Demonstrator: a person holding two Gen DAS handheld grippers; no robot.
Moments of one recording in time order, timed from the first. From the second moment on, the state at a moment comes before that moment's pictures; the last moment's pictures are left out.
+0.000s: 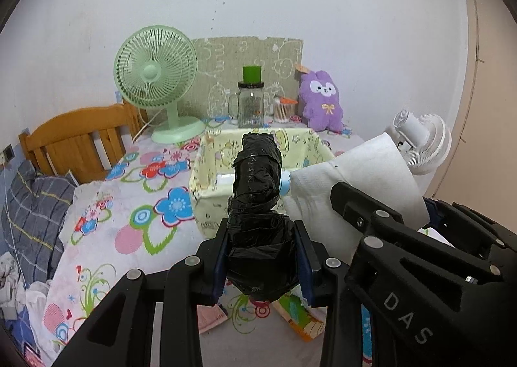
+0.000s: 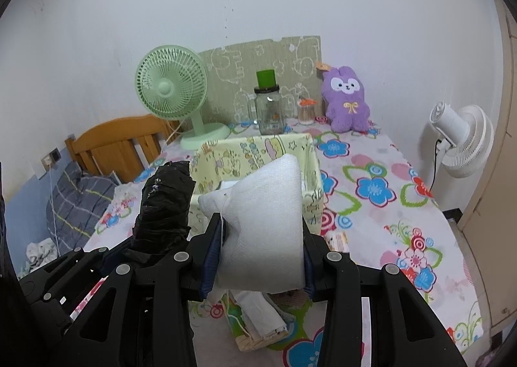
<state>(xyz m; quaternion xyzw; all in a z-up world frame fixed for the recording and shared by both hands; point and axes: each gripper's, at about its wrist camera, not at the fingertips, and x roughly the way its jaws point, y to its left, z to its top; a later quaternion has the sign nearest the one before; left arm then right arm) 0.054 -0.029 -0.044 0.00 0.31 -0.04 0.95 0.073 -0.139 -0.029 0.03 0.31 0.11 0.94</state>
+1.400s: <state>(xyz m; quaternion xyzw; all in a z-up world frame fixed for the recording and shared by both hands) 0.106 -0.030 -0.015 0.00 0.28 -0.04 0.96 0.132 -0.140 0.001 0.04 0.27 0.10 0.96</state>
